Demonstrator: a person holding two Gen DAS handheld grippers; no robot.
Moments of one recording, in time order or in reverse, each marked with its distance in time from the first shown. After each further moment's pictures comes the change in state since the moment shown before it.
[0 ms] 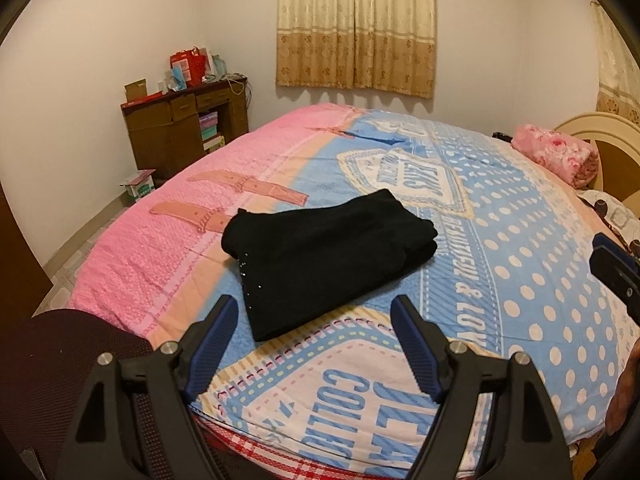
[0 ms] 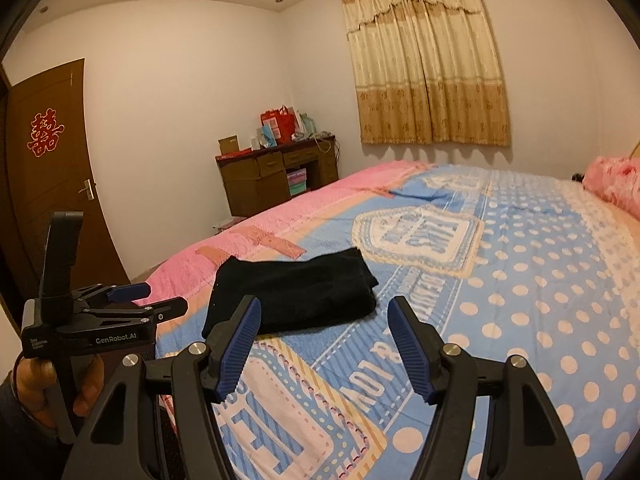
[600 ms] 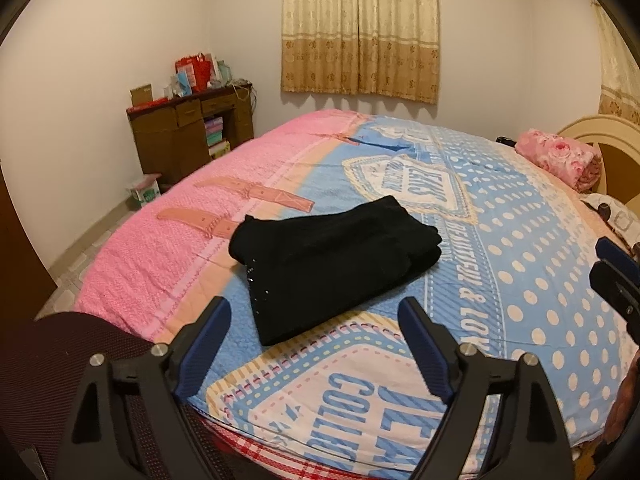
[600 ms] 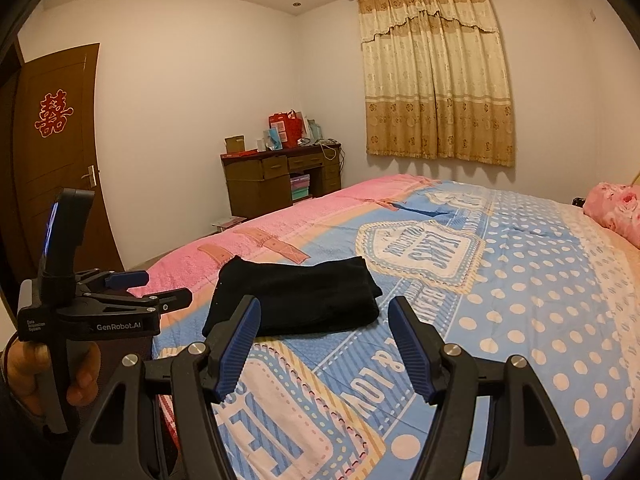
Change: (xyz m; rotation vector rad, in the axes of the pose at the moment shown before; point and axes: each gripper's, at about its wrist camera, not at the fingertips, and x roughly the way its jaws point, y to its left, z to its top) left arm -0.003 0.002 0.002 0.008 -0.023 0.027; right arm -0.003 0.017 -0.001 -0.062 -0.017 -0.006
